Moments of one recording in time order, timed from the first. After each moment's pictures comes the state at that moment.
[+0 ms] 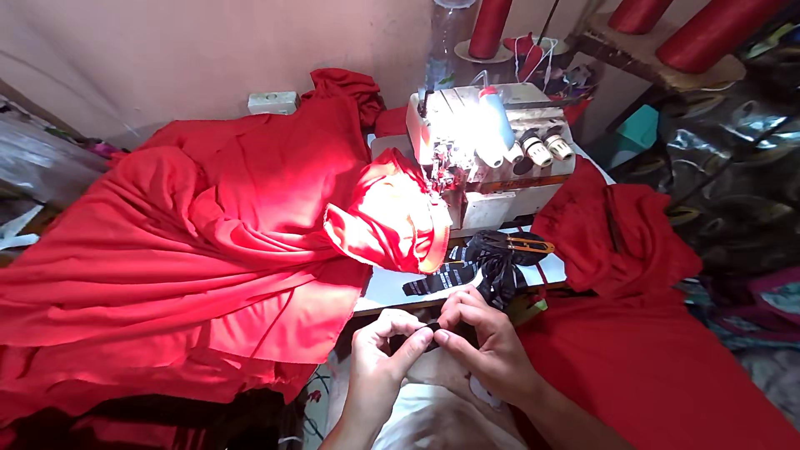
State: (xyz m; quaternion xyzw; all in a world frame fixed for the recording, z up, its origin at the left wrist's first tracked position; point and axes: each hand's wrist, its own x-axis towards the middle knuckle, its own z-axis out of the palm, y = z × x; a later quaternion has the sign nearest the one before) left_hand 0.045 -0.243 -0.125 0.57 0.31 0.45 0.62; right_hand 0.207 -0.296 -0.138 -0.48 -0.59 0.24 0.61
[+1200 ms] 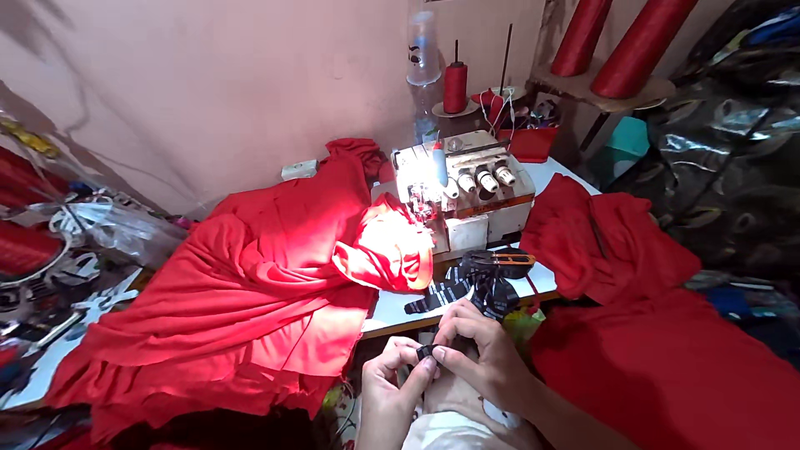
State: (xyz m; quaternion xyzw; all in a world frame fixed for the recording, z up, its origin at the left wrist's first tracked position) left_hand 0.047 -0.277 -0.102 0.62 0.29 0.44 0.57; right_hand 0.215 -0.311 -0.119 -0.44 -0.61 0.17 0.63
